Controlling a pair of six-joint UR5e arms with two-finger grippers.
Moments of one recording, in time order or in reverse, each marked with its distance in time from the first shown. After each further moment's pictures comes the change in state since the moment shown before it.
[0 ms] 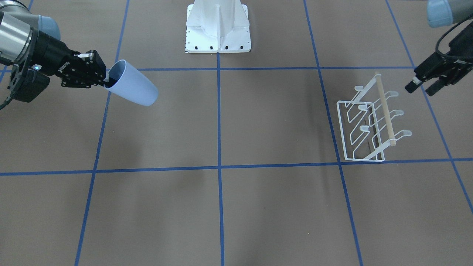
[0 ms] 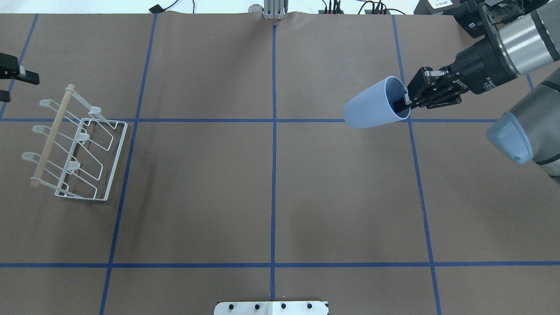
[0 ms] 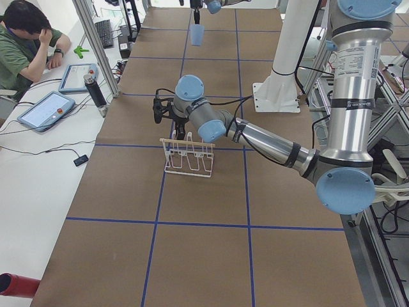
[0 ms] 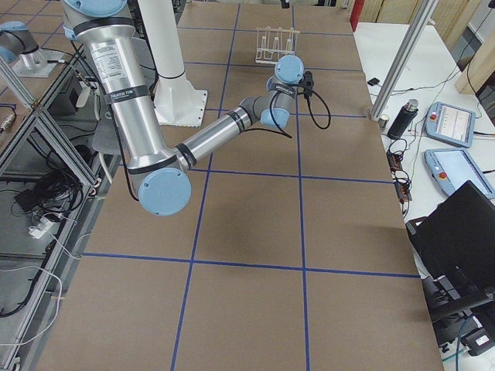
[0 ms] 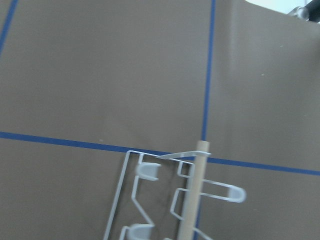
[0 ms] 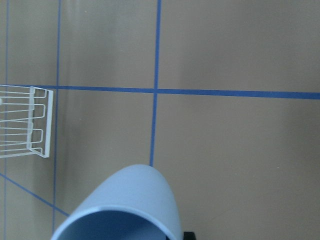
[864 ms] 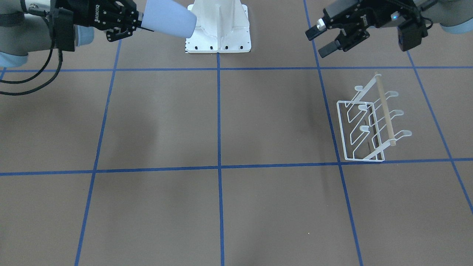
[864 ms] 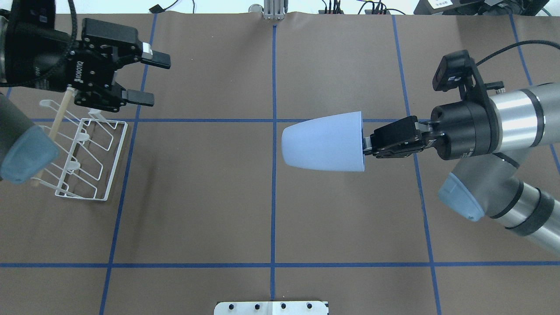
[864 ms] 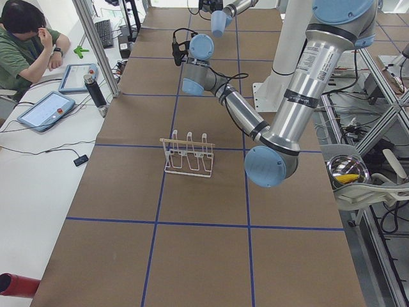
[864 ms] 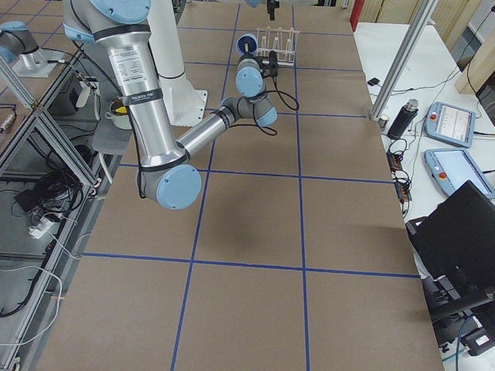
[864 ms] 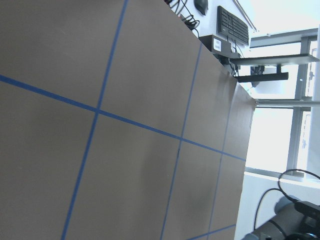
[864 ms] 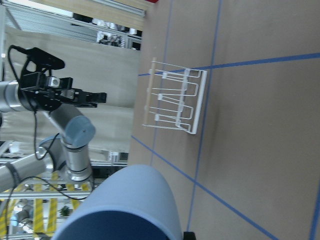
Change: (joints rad) left arm 0.310 -0.337 -0.003 -0.459 0.136 -0.659; right arm -0.289 0.004 0.009 0.857 -0.386 0.513
